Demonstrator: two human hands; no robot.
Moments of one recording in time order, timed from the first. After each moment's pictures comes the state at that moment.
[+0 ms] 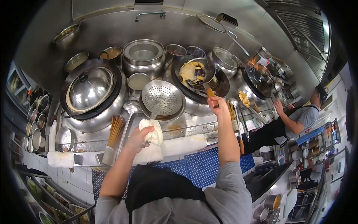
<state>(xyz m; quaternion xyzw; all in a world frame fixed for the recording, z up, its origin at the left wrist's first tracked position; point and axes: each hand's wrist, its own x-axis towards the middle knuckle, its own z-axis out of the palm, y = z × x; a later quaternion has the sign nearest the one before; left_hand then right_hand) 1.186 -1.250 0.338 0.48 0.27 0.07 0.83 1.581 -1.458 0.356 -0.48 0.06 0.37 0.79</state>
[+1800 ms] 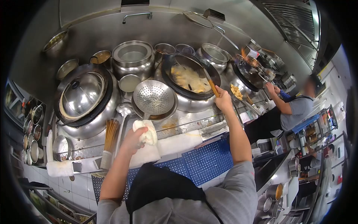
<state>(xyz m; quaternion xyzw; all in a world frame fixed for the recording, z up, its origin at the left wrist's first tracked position) 1.188 -1.245 0.324 0.48 0.29 0.06 0.82 1.532 -1.503 0.422 -0.92 -0.22 -0.06 0.31</state>
